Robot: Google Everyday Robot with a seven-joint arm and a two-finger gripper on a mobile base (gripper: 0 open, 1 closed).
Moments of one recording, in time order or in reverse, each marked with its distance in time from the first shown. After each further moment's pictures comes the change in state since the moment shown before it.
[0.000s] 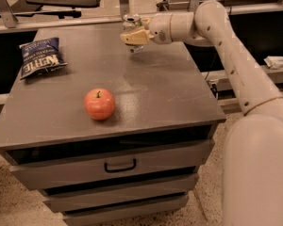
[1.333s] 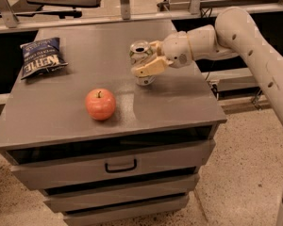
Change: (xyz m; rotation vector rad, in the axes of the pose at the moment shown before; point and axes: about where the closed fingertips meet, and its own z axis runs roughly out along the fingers) arm 0.025 0.133 -0.071 -0.288 0.105 -0.088
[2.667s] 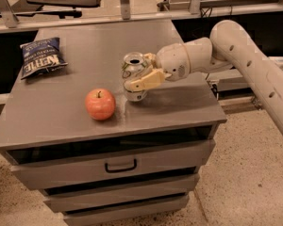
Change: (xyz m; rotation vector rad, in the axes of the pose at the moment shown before) arm -0.016 0.071 0.013 -0.195 -0.134 0.040
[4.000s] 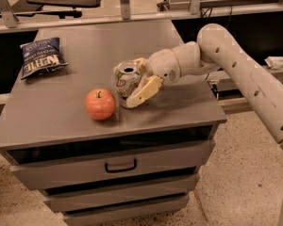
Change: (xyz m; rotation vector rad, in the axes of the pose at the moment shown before) arm 0.015 0.005 0.026 -0.091 0.023 0.019
